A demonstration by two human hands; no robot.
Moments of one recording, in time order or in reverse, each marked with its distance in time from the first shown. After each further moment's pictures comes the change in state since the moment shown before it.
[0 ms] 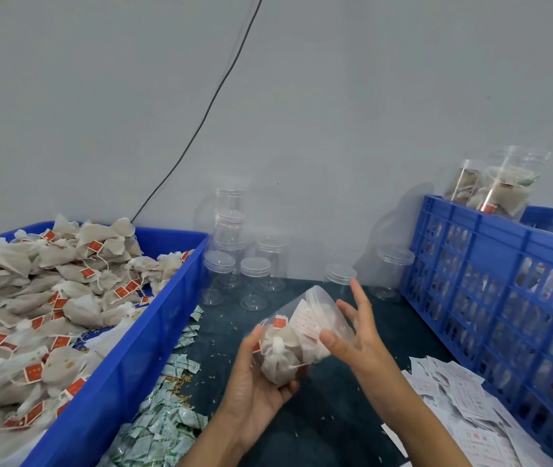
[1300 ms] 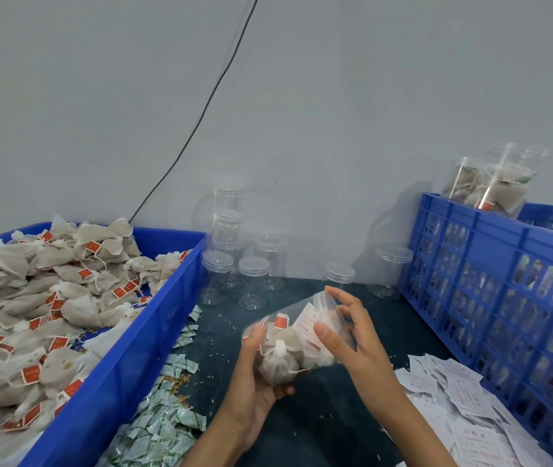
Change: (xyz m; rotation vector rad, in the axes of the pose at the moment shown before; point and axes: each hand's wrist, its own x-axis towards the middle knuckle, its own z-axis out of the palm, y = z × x) left_hand -0.004 -0.001 0.005 0.281 0.068 0.107; right_hand -0.007 -0.002 0.006 -0.132 0.128 -0.106
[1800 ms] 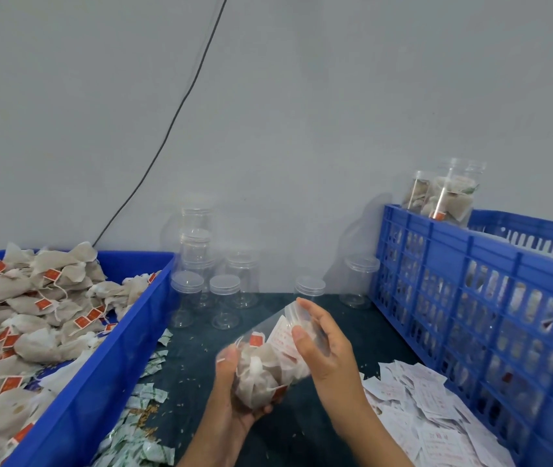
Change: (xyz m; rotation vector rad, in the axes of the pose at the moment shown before) left_hand 0.002 -0.002 0.012 -0.002 -0.033 0.085; right_hand 0.007 -0.003 0.004 0.131 0.144 -0.015
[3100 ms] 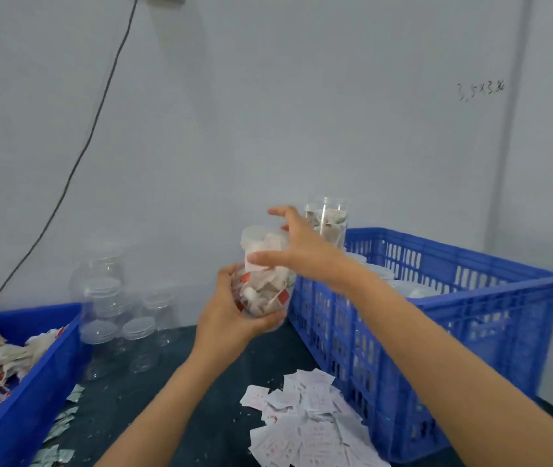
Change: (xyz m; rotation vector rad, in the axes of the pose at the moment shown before) left_hand 0.035 0.068 0.172 0.832 -0.163 0.523; right_hand 0.069 -0.203 -0.130 -0.593 -0.132 -0.042
